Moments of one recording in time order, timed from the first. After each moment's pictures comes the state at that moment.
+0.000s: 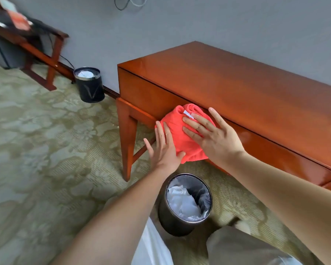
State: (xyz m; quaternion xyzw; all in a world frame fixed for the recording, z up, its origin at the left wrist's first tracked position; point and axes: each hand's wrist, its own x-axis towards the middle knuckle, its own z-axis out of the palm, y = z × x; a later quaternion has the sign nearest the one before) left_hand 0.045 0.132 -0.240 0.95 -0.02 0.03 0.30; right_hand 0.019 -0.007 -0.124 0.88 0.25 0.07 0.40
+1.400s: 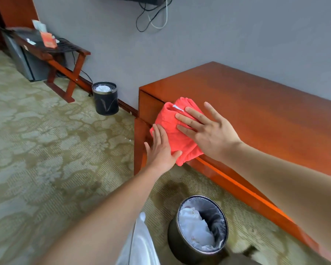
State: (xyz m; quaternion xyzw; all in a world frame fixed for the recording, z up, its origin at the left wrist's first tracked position) left_hand 0.103 0.210 -0.208 0.93 -0.01 0.02 0.37; right_hand 0.088 0.065 -0.080 0.88 0.32 0.08 0.35
